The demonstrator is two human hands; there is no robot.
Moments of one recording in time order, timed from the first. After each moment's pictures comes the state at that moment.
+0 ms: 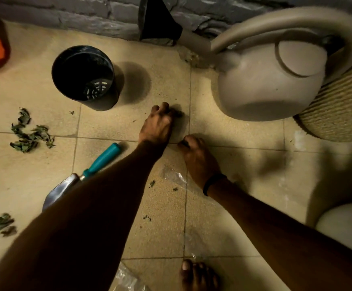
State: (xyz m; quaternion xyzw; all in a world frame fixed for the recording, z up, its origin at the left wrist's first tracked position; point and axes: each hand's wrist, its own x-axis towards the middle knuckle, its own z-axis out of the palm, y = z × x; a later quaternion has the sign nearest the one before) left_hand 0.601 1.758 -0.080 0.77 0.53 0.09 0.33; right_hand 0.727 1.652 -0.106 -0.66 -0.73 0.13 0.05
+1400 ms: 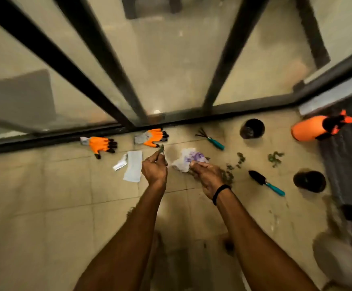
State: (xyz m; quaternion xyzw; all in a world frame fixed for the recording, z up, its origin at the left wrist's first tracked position) left_hand 0.156 1.183 0.393 -0.29 0.80 0.51 0.14; right_hand 0.228 1.316 0.404 -0.52 -0.42 0.74 -0.08
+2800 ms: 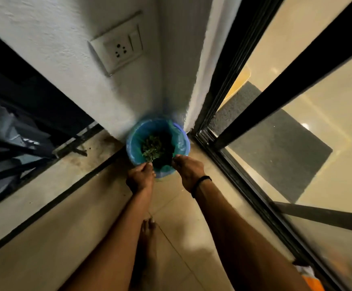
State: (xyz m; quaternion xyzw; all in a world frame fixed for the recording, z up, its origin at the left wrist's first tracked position) left_hand -0.138 0.030 0.228 -0.66 0.49 0.55 -0.14; right_hand -0.242 0.115 0.234 -0.21 -0.60 0.61 -0.47
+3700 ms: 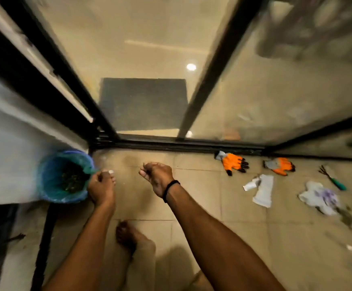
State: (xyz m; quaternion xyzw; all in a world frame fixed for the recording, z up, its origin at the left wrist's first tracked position) left_hand -0.137 0.178 0.361 -0.44 0.71 0.55 0.02; right_hand -0.148 0.330 0.390 -0.46 -0.38 0.78 -0.19
